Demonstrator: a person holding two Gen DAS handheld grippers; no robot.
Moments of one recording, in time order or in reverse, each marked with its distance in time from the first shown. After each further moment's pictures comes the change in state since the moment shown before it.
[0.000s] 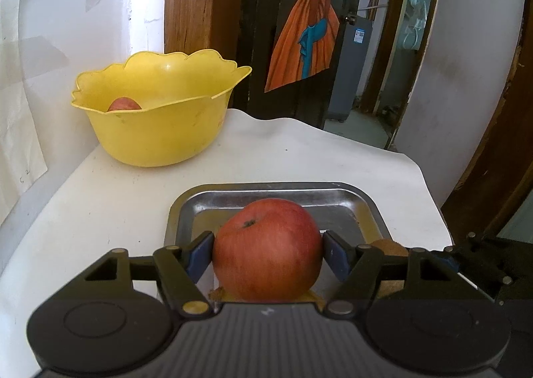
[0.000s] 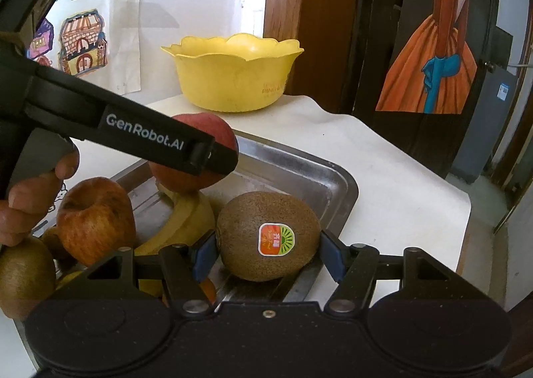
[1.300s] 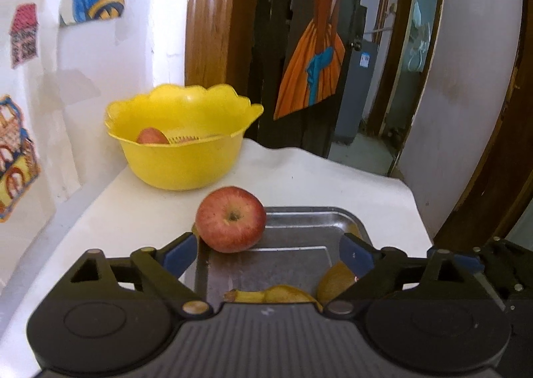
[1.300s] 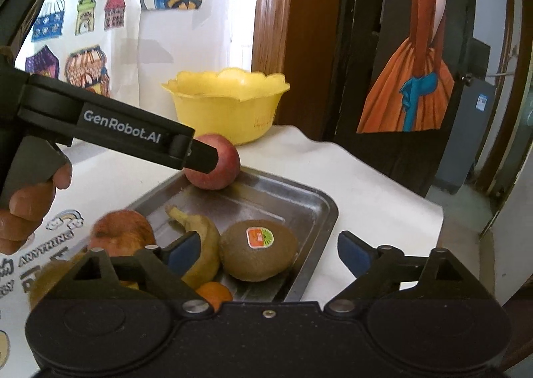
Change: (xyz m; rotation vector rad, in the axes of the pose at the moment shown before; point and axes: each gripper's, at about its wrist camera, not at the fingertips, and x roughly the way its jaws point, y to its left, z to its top) left arm -0.056 0.002 0.007 -0.020 -0.089 0.030; right arm -0.052 0.014 0.007 0.034 -0.093 -0.064
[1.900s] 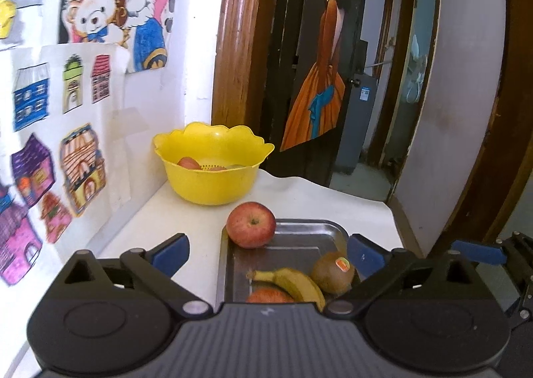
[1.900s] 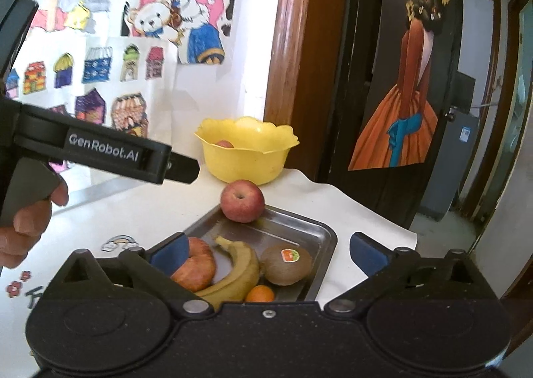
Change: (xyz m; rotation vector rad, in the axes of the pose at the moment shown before) left arm -0.115 0.011 -0.016 -0.023 -0.109 0.011; right arm -0.107 0.048 0.011 -0.017 -0.111 -0.043
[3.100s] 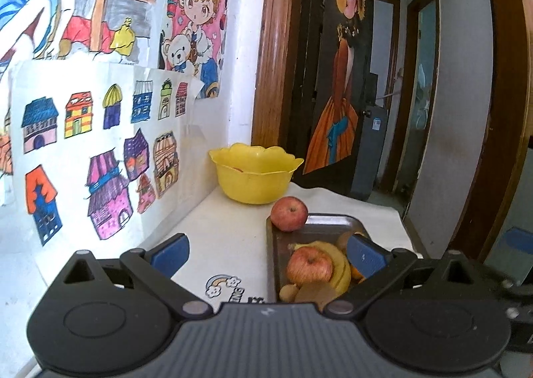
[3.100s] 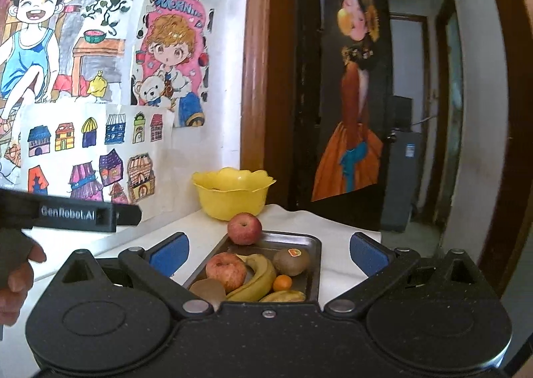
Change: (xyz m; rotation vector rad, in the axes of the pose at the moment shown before) left arm -0.124 0.032 -0.071 0.005 -0.145 0.074; right arm -0.125 0.081 -0.038 0.162 -0.206 -0.189
